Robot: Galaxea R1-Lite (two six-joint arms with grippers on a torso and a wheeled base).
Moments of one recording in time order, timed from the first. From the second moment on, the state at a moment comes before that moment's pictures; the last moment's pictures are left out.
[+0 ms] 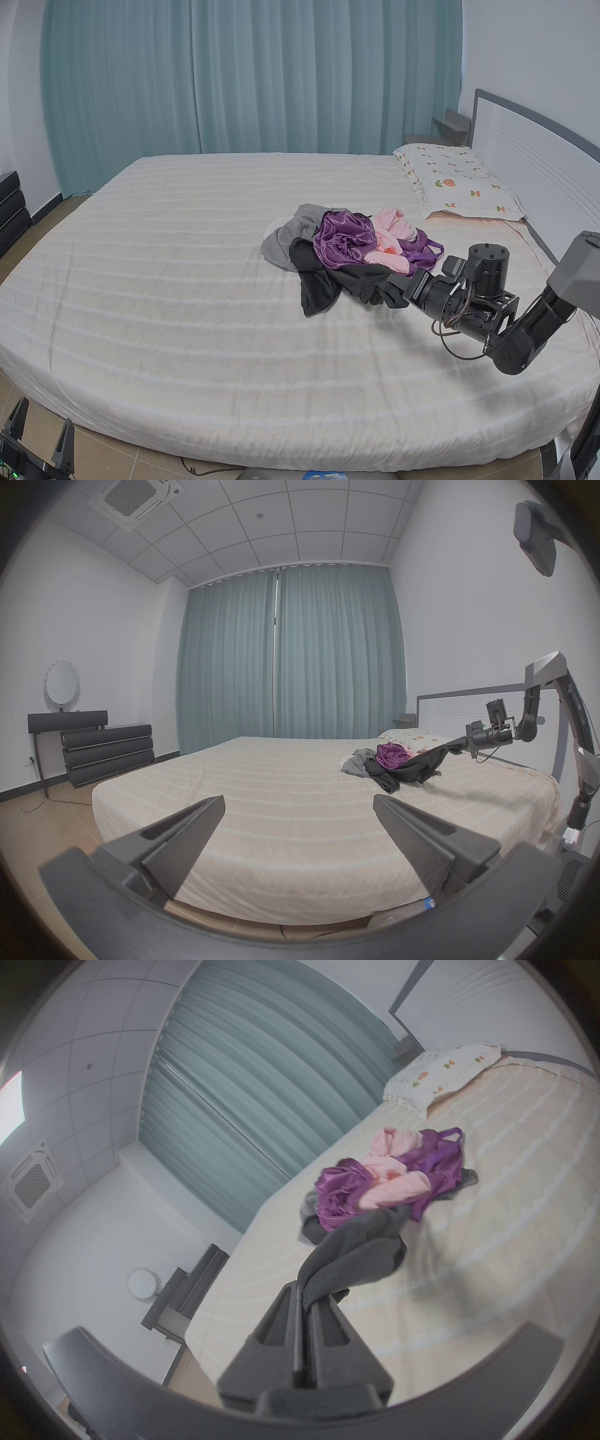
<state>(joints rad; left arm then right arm) 0.00 0.02 -0.02 0.00 0.03 -0.01 0.41 2.06 -0.71 -1.12 0.12 0.75</state>
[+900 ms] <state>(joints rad) 0.00 0.02 -0.02 0.00 0.03 0.00 0.51 1.65 -0.62 -1.12 0.12 0.74</state>
